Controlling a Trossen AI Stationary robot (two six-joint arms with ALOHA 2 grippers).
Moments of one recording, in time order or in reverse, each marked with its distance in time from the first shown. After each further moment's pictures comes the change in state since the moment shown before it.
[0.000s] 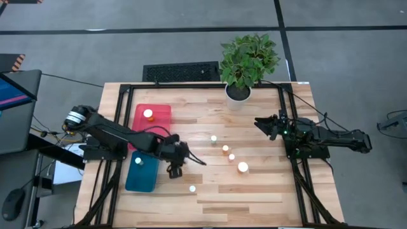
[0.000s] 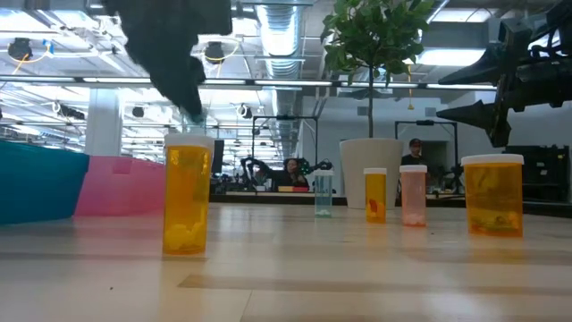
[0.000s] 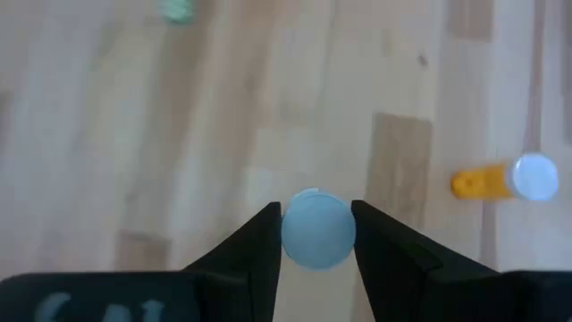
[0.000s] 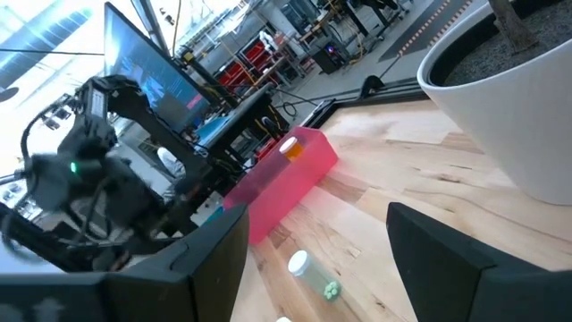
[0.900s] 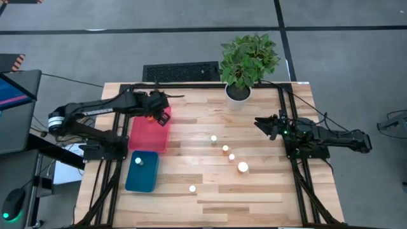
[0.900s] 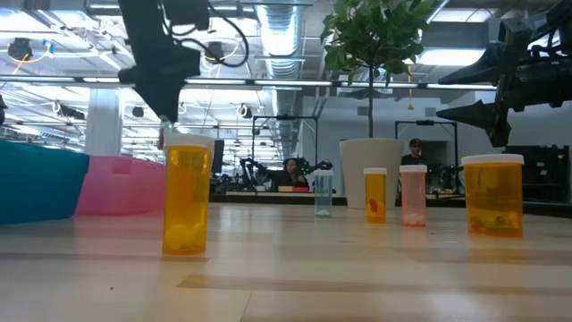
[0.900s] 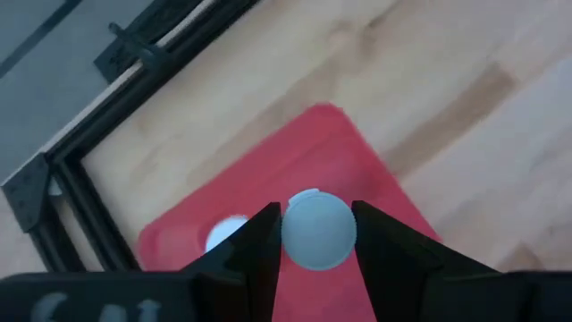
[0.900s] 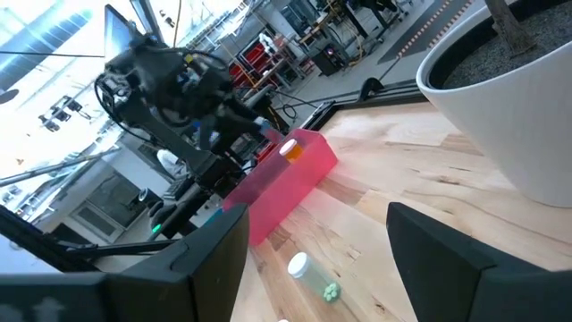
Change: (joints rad) left arm 0.605 -0.237 -0.005 -0.395 -0.252 -0.059; right arm 0.000 0.000 0.000 0.012 0.002 0.002
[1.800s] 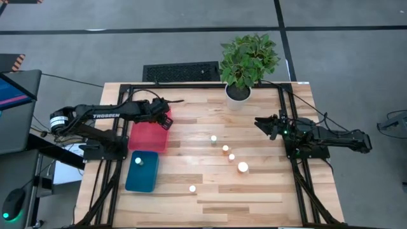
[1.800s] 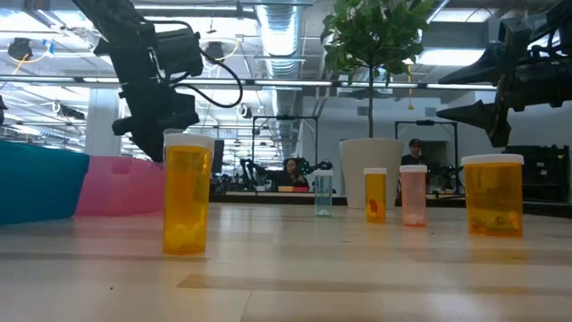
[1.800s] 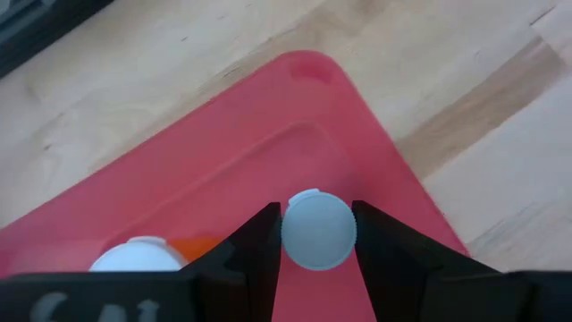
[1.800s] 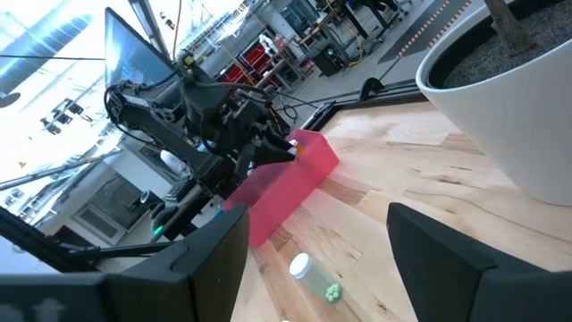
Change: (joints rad) left arm 0.061 0.018 -0.328 0.421 0.084 -0.013; right arm 0.000 0.000 0.000 0.003 0.000 0.010
